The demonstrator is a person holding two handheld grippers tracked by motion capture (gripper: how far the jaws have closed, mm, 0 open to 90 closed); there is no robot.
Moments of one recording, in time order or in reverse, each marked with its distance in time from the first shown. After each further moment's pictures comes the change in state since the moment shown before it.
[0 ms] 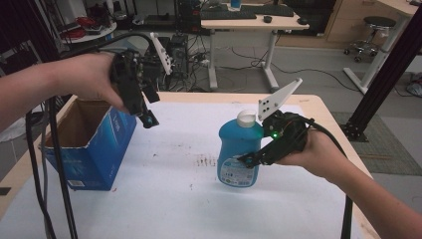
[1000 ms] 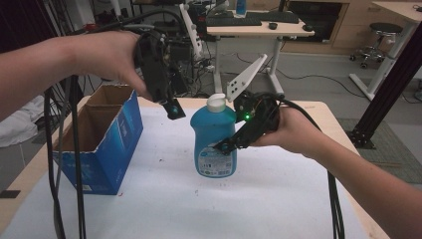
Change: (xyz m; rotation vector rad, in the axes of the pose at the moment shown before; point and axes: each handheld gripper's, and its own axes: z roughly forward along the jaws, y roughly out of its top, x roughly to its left) left arm -0.019 0.051 -0.038 -0.056 -0.049 0.095; right arm -0.009 0.081 0.017 0.028 0.098 -0.126
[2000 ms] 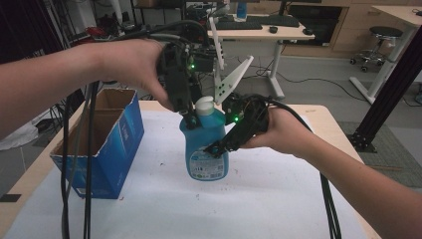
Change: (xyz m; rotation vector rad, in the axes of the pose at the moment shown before) left arm -0.003 0.027 0.016 0.047 -0.034 0.027; right arm 0.000 0.020 0.011 0.016 0.016 -0.031
